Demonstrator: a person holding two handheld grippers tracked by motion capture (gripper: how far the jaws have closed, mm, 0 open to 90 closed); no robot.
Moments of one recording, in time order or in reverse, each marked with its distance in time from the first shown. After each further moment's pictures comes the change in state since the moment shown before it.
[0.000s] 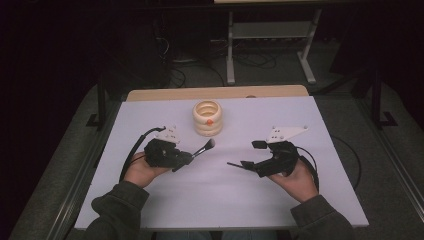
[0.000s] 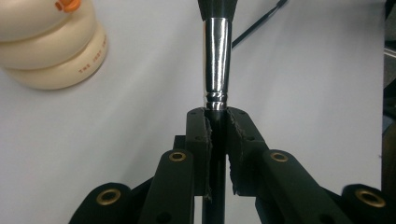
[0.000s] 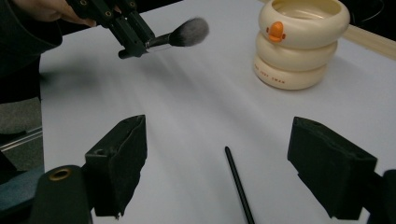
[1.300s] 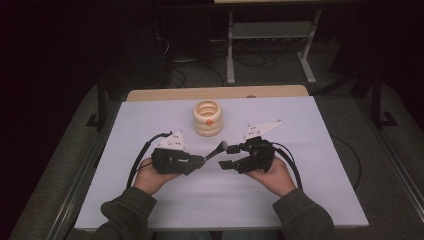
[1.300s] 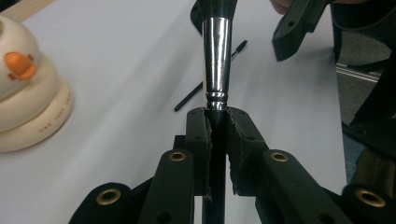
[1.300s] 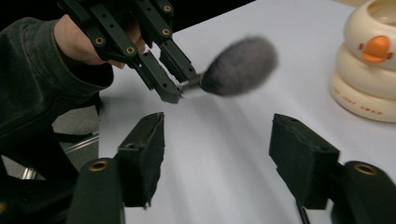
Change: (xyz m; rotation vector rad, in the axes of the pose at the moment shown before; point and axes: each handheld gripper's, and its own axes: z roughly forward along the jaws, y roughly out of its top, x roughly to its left) left arm -0.028 0.008 0.008 -0.145 -0.060 0.076; right arm 0.011 0.022 0.047 0.002 0.231 0.047
